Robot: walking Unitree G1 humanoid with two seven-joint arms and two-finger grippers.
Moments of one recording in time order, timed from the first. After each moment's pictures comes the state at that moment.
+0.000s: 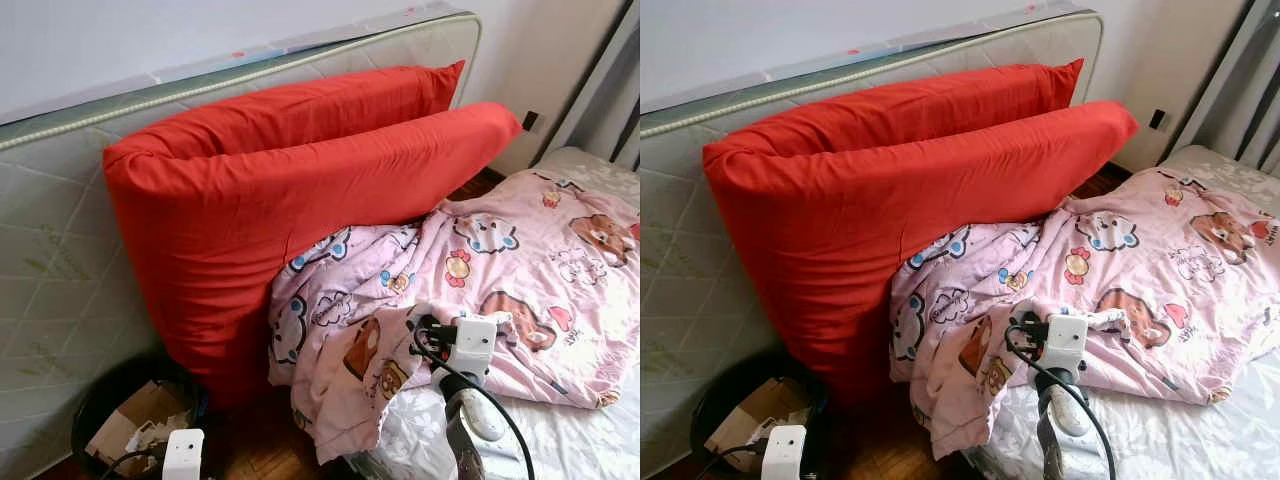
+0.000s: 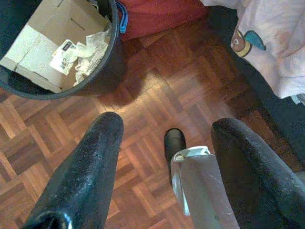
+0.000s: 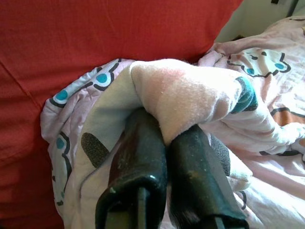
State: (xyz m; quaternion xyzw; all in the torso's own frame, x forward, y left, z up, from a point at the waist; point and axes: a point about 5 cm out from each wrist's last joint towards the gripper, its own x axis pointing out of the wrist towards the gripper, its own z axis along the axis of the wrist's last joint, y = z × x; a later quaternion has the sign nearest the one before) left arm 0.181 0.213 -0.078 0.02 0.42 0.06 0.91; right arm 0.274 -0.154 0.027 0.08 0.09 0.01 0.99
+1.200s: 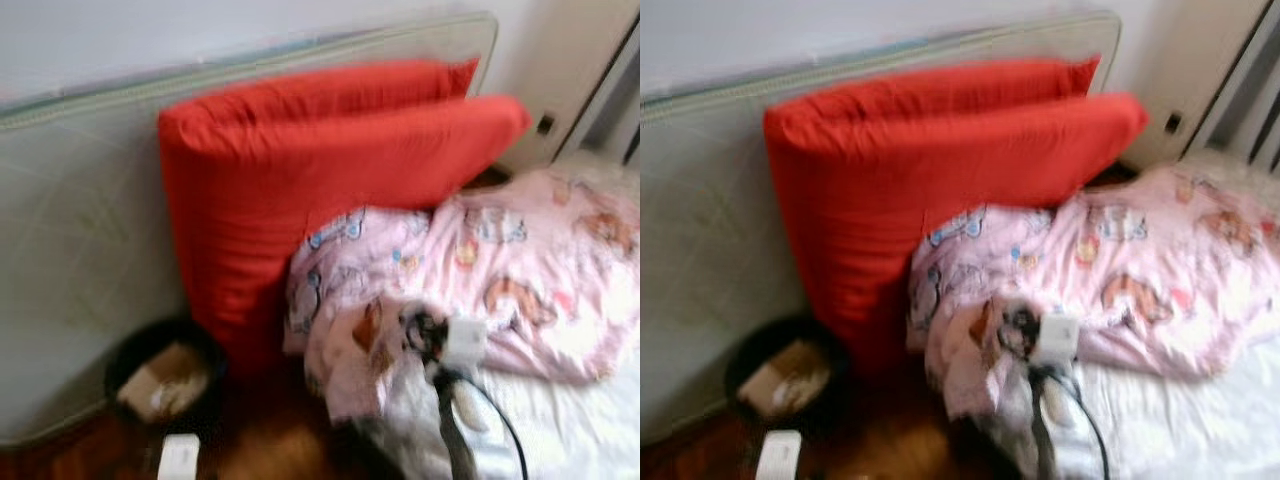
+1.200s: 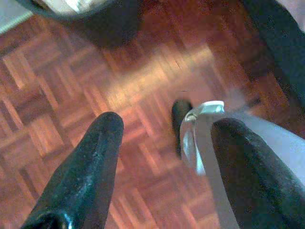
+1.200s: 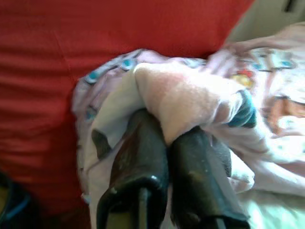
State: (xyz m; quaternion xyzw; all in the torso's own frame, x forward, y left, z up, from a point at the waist) left arm 0.162 0.212 -0.087 0.02 0.44 0.06 0.90; right arm 0.274 -0.154 0.024 0.07 0.08 0.00 0.99
